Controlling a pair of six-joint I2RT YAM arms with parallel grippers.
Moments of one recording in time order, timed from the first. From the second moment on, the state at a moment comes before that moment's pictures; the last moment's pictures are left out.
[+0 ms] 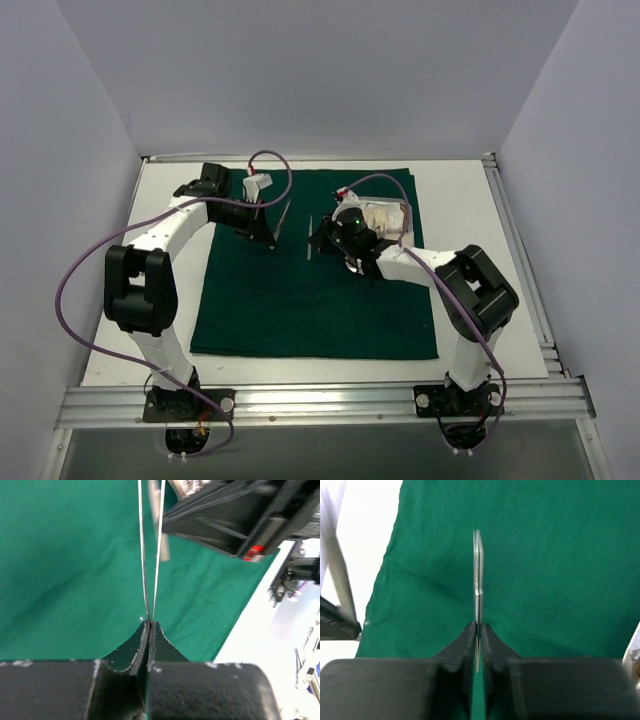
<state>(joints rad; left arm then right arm) -0.19 1.81 1.44 -0.72 0.82 0.13 0.65 1.80 0.99 0.34 -0.03 0.63</state>
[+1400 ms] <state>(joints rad) -0.10 1.93 1.31 -0.74 0.19 -0.03 0.70 1.72 0.95 0.26 -0.02 0.64</state>
